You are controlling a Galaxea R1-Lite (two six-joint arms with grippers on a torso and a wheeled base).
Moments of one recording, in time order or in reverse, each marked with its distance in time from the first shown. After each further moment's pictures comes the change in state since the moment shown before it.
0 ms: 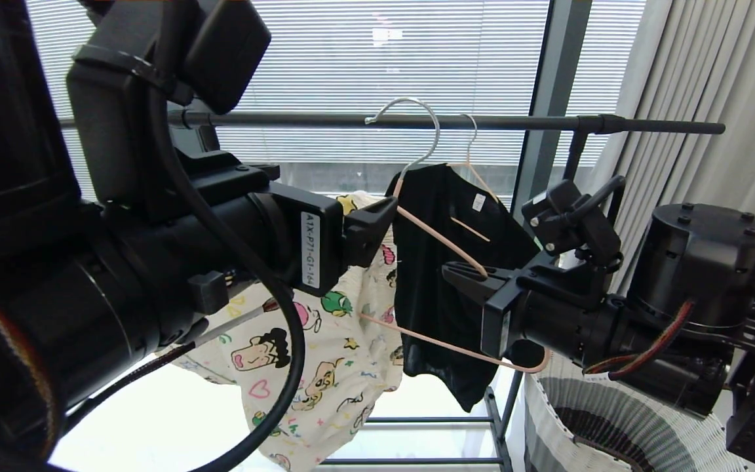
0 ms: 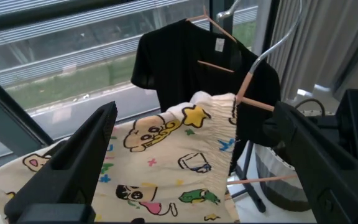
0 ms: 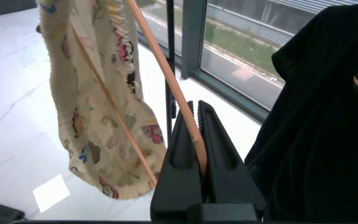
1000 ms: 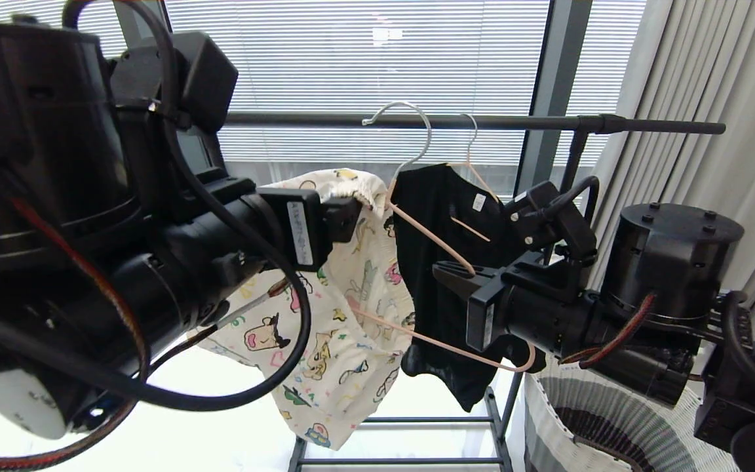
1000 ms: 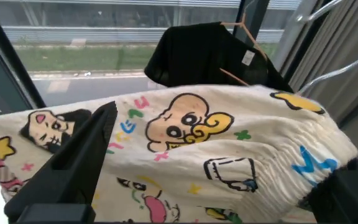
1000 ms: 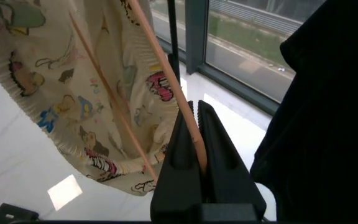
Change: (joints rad) left arm 0.106 0.023 0.073 -0.089 0.045 -0.141; right arm -0.006 0.051 -0.042 0.001 0.001 0.044
